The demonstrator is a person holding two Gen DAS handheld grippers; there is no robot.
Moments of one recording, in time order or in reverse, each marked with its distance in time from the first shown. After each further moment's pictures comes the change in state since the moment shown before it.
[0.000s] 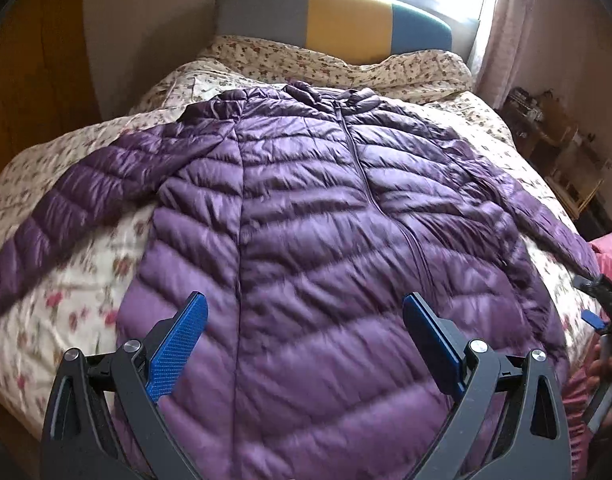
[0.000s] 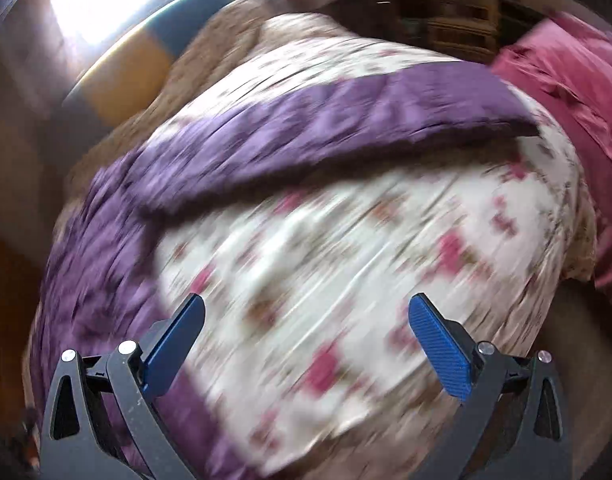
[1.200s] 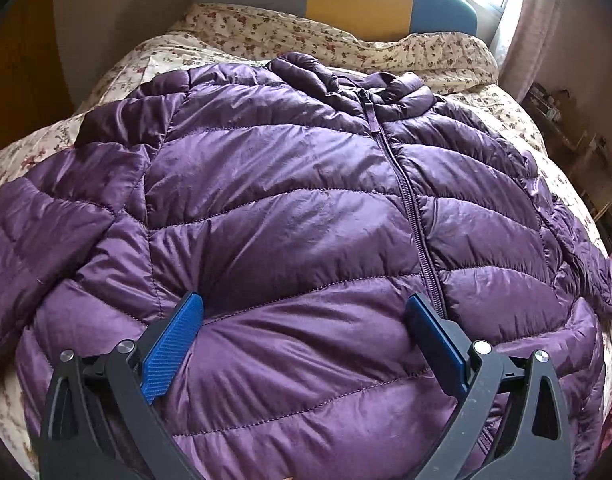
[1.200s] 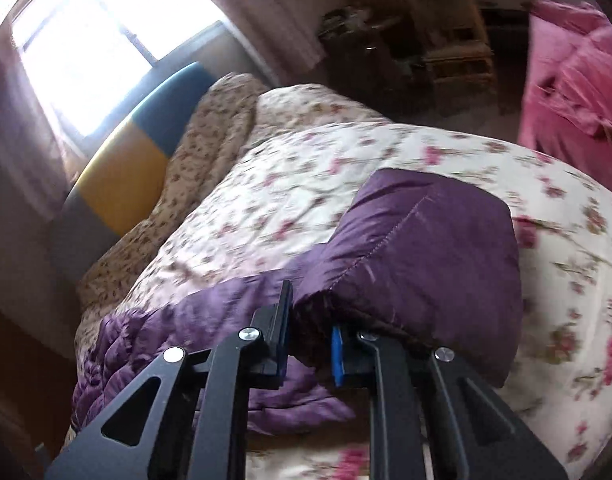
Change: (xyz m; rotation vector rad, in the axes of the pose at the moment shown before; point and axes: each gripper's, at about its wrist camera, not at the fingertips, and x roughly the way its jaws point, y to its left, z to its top) left arm 0.173 0.012 0.104 -0.014 0.072 -0.030; right arm 0.050 0.032 0.139 0.108 -0.211 0.123
